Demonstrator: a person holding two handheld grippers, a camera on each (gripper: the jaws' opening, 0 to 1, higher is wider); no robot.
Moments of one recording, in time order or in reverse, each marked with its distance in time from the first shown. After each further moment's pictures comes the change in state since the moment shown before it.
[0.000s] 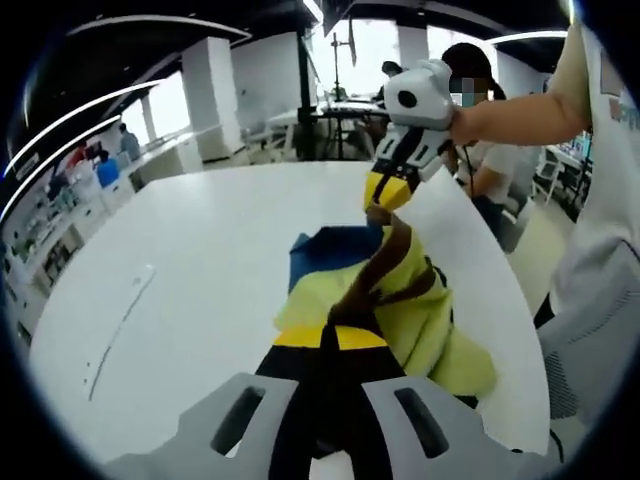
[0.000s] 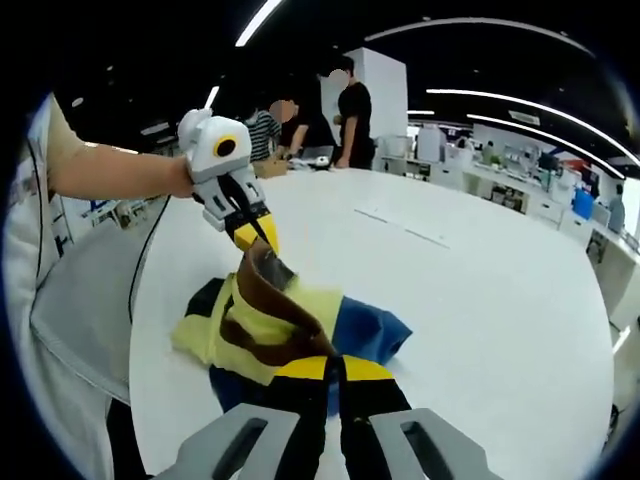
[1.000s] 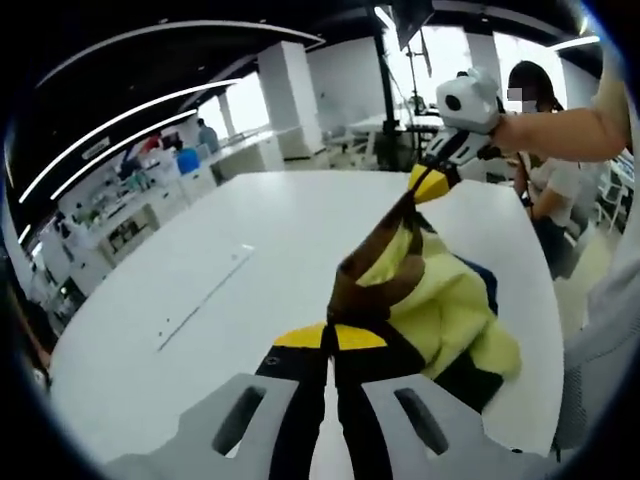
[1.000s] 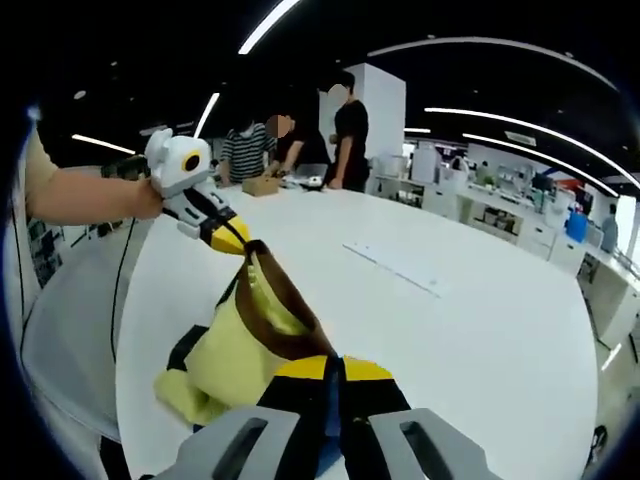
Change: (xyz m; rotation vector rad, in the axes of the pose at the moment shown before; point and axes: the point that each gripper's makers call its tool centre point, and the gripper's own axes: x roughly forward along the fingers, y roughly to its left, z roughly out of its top) left arm -0.074 0.058 -0.003 -0.096 -0.015 0.345; right arm 0.024 -0.017 0.067 -0.043 -0.056 -0.055
